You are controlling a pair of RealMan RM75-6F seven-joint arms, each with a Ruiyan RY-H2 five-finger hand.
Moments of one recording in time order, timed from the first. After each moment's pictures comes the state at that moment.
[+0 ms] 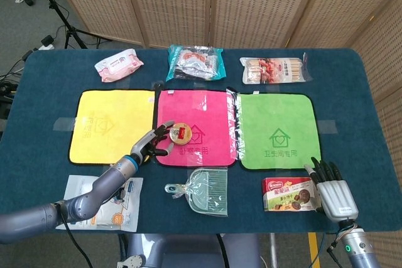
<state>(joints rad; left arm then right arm) -0.78 -1.52 -0.38 -1.56 0.69 0.51 -0.53 0.16 -1.24 -0.02 -1.62 -1.47 1.30 -0.36</state>
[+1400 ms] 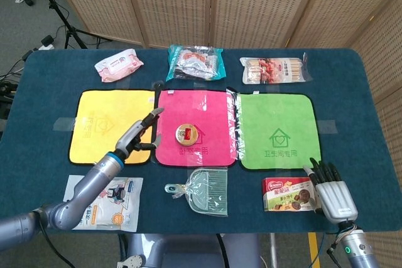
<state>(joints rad) -0.66 -1.39 -0.41 -1.71 0.93 0.66 -0.50 0.15 -1.24 -0.03 -1.62 -1.49 1.32 -0.35</state>
